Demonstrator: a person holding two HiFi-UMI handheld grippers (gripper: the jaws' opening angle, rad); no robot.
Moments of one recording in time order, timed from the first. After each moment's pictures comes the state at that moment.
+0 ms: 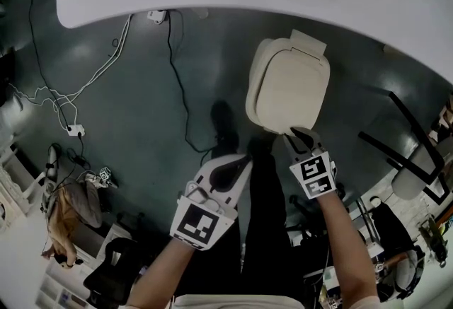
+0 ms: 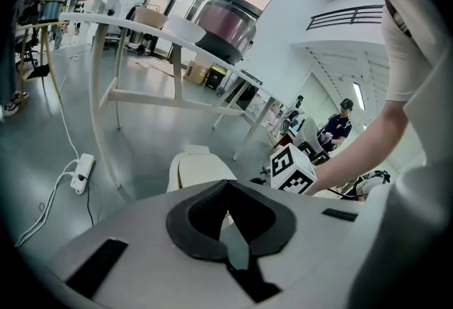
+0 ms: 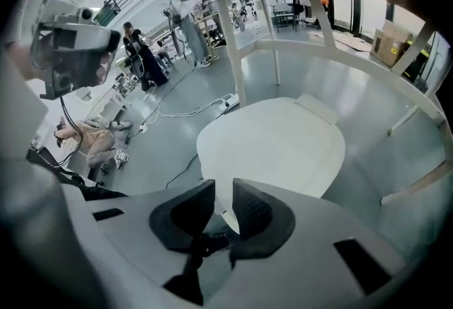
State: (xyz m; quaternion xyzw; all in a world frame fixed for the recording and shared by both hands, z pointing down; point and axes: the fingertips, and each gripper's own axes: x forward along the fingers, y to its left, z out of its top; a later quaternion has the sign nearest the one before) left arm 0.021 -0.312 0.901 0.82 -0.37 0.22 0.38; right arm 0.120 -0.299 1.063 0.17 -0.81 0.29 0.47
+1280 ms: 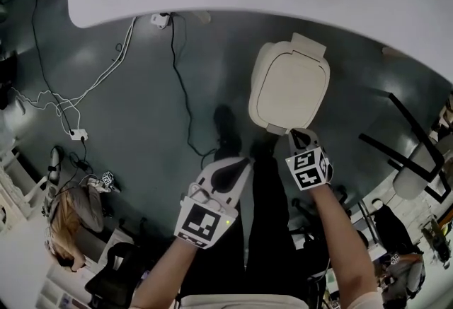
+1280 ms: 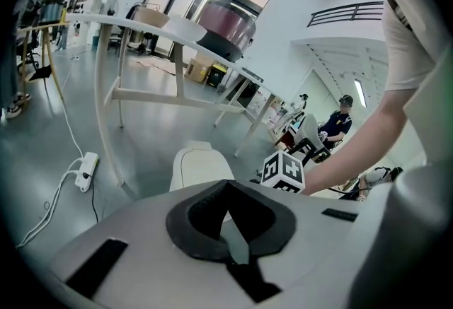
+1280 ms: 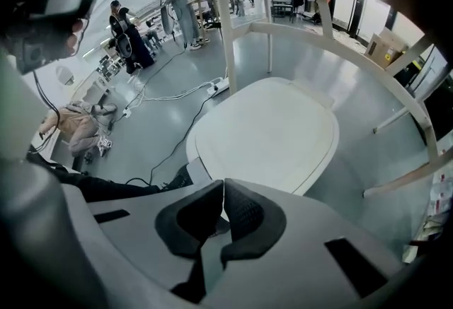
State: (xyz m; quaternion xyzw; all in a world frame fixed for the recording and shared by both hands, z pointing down) left arm 0.012 -0.294 0.916 0.81 -0.38 0.23 0.38; right arm 0.134 -0.287 1.112 0.20 -0.77 0.27 0.54
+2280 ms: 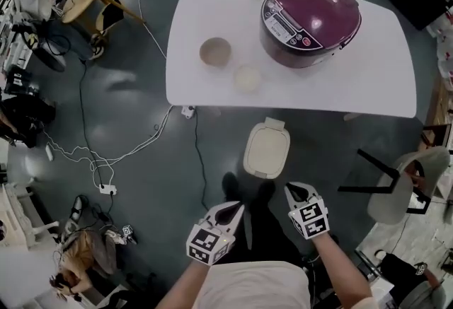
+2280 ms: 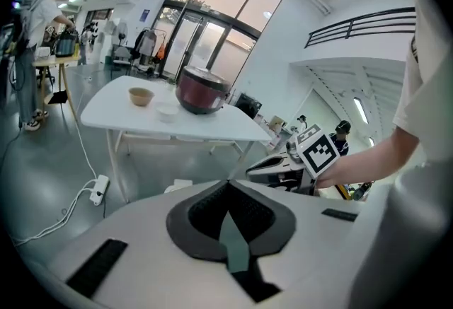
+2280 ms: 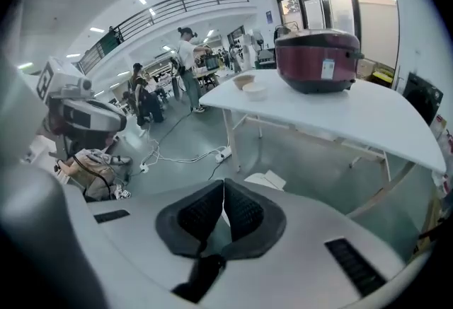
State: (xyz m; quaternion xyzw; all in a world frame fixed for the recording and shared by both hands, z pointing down) left arm 0.046 -0.261 0.667 0.80 -0.43 0.17 0.37; right arm 0.162 -0.321 0.744 0.27 -0.86 0.25 0.36
